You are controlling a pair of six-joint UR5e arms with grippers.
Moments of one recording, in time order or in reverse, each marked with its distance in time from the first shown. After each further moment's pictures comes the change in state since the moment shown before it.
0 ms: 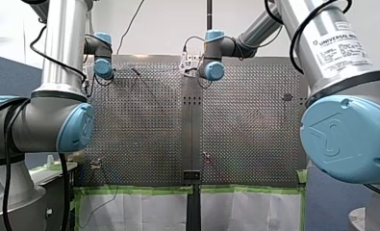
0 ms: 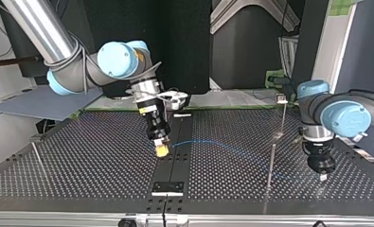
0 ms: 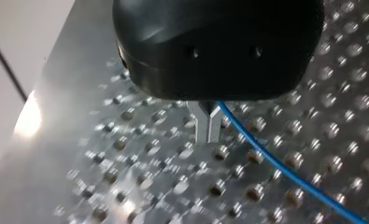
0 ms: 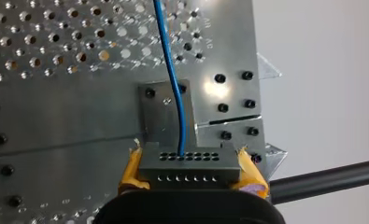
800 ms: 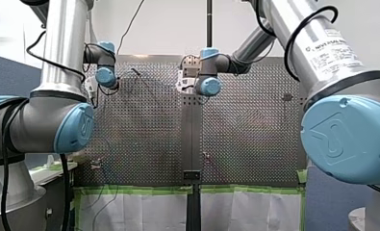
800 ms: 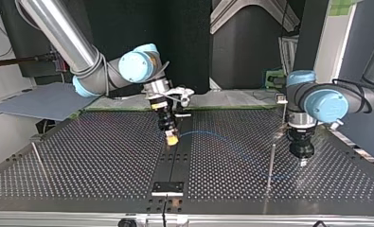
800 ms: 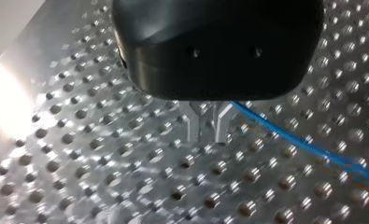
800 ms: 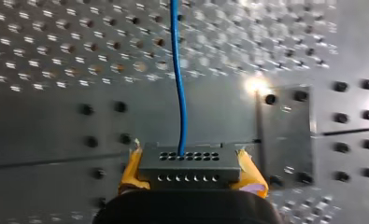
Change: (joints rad) left arm -0.032 -0.002 -0.123 0.078 0.059 -0.099; right arm 0.021 0.112 0.000 0.006 0.013 -0.010
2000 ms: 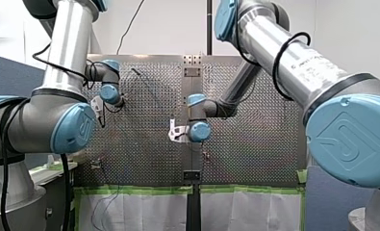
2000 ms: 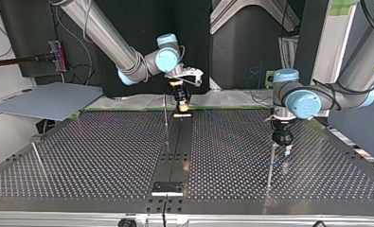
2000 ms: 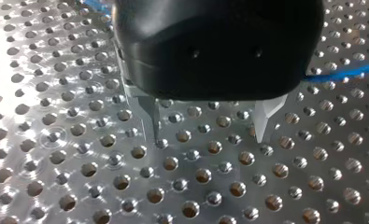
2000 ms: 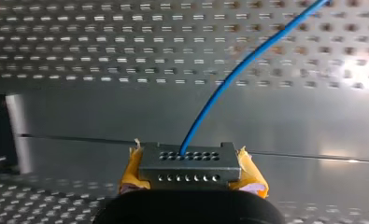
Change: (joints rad) left arm -0.036 -0.122 -0.042 0.057 0.011 -0.111; right arm 0.075 0.282 0.055 -0.047 0.157 -0.005
